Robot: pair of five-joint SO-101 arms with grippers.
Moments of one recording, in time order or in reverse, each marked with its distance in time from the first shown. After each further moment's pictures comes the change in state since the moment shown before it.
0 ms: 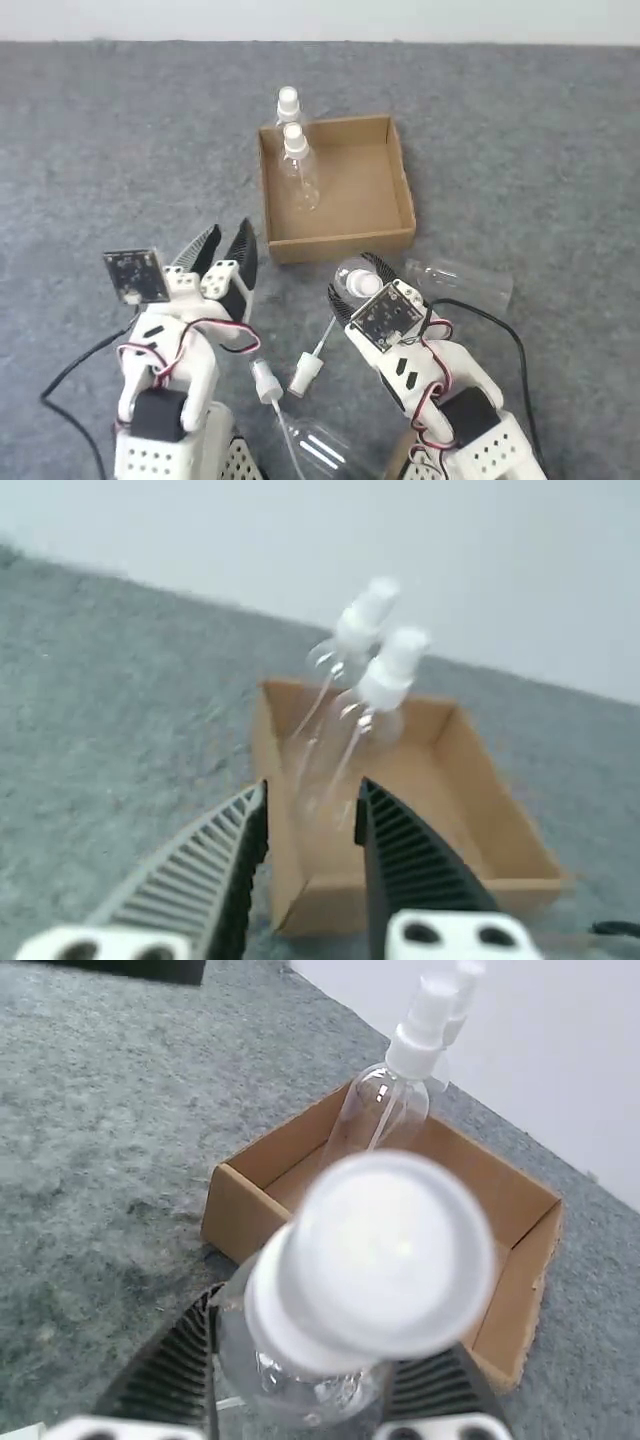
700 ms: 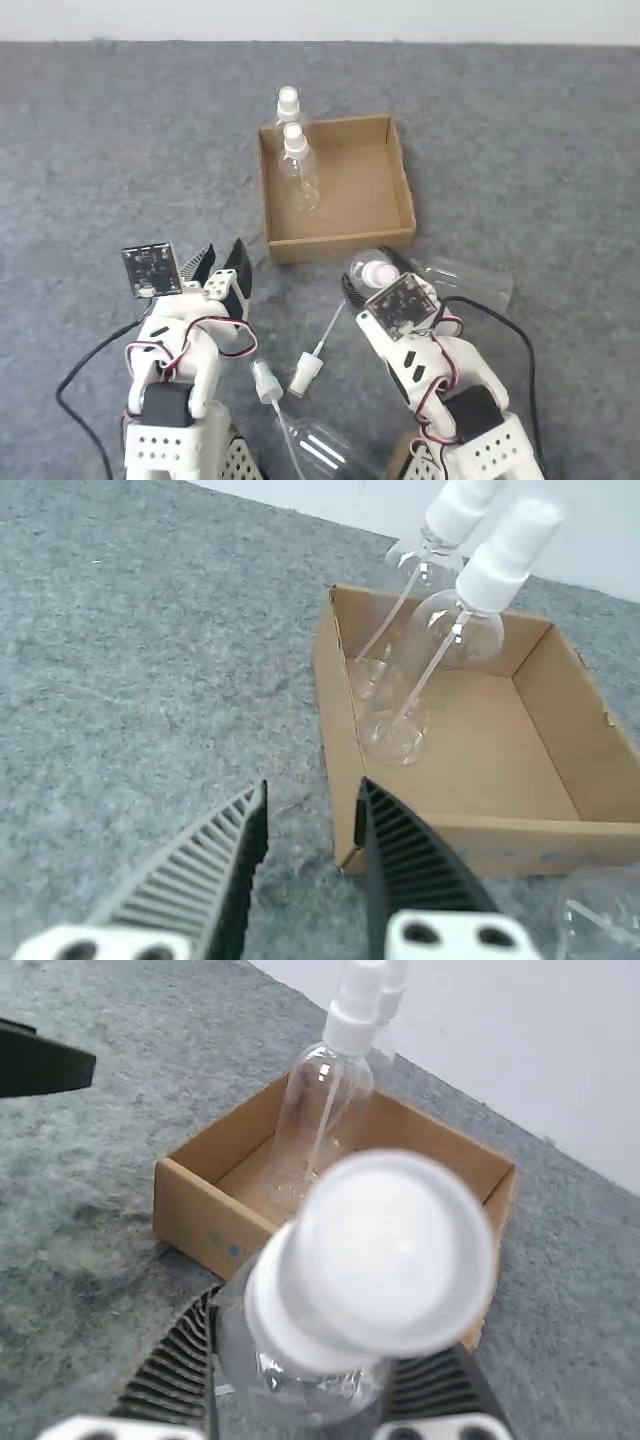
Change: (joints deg) left arm -3.4 0.0 8.7 0.0 -3.2; right arm 5.2 0.0 0.0 0.0 -2.2
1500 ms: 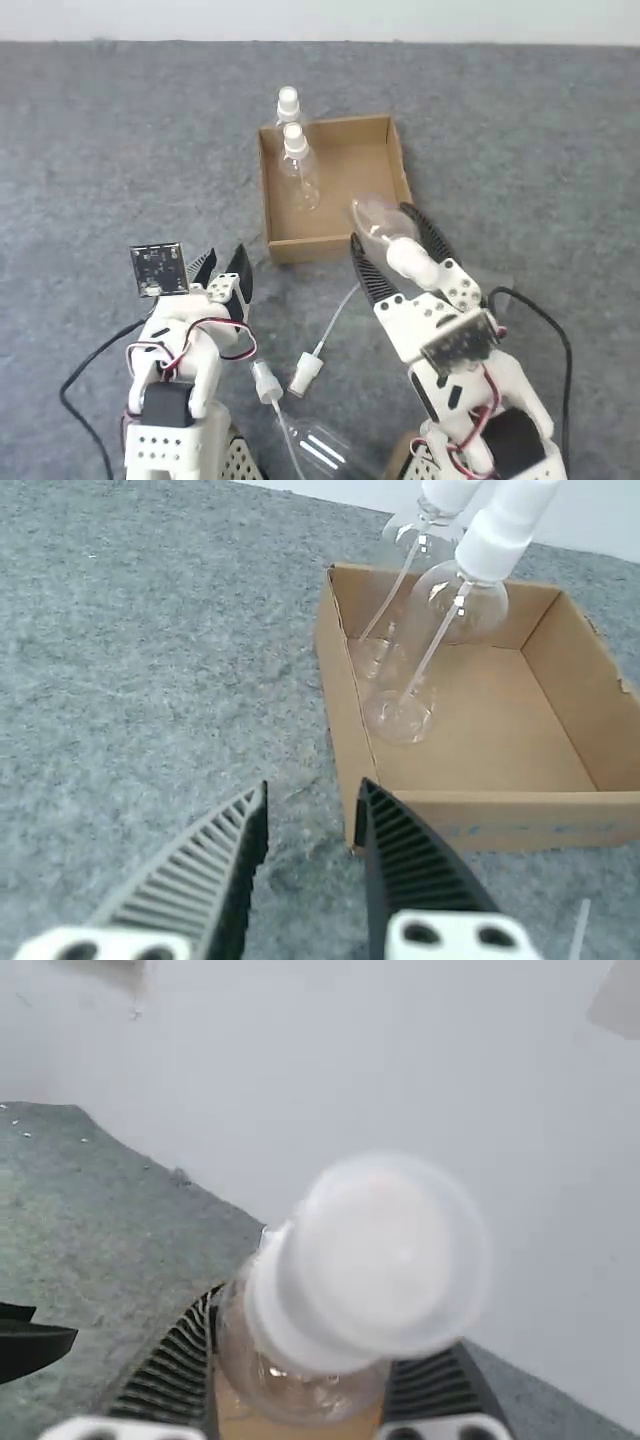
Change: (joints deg) left arm 0.1 0.0 0.0 2.0 -3.1; right arm 0.2 -0.2 -22.0 0.1 -0.1
